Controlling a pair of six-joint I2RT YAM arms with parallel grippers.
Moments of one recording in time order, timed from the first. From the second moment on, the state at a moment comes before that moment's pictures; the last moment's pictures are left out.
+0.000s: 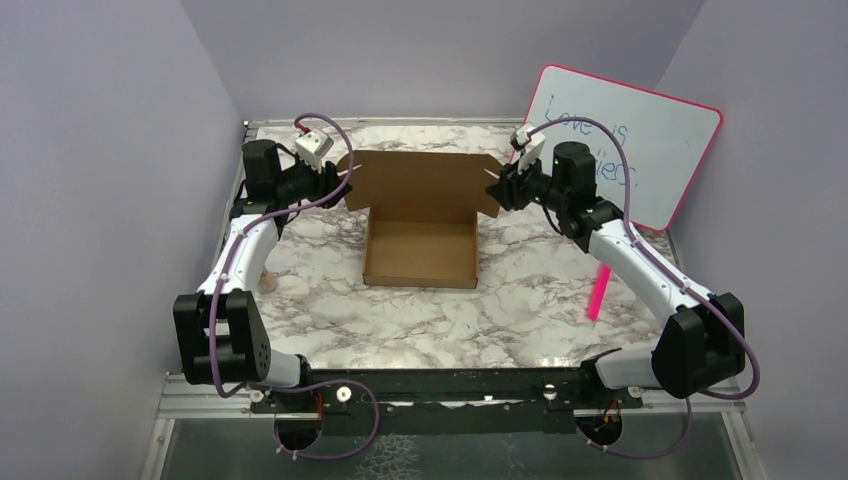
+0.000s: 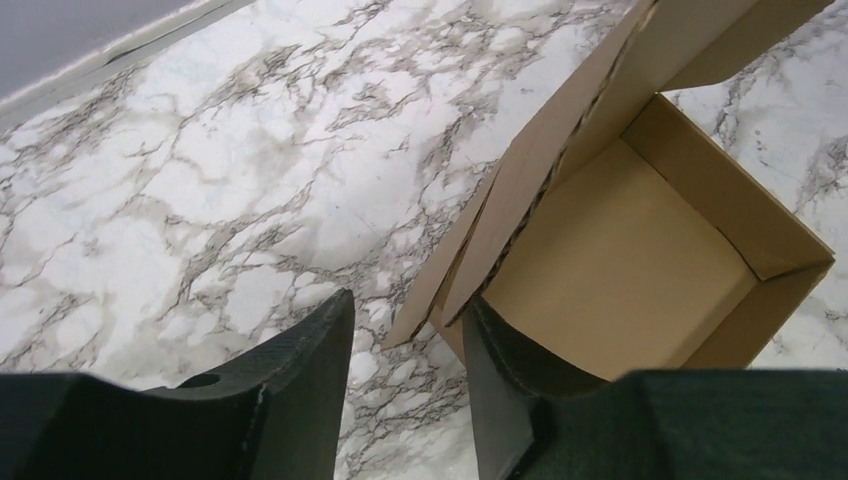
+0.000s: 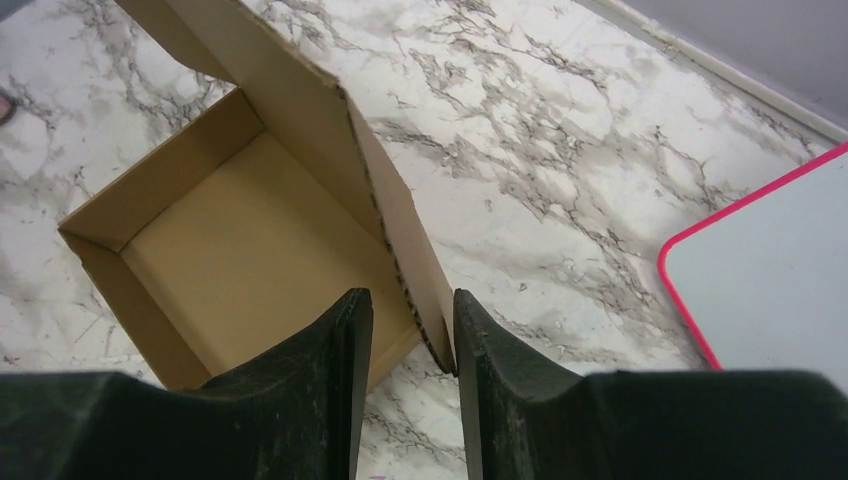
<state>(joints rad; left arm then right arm) 0.06 1.40 1.03 -0.09 0.75 0.25 0.35 1.35 1.05 -0.05 -0.39 -0.13</state>
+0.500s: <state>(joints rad) 0.06 1.42 1.03 -0.05 0.88 0.19 0.35 1.35 0.98 0.05 -0.42 -0.01</state>
